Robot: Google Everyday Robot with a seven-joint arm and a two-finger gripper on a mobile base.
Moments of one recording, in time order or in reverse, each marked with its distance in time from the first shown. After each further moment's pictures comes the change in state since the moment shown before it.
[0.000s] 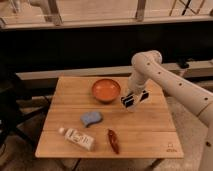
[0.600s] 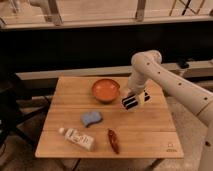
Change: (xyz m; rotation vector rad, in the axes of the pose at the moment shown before) arm 0.000 0.000 0.001 -0.007 0.005 -0.001
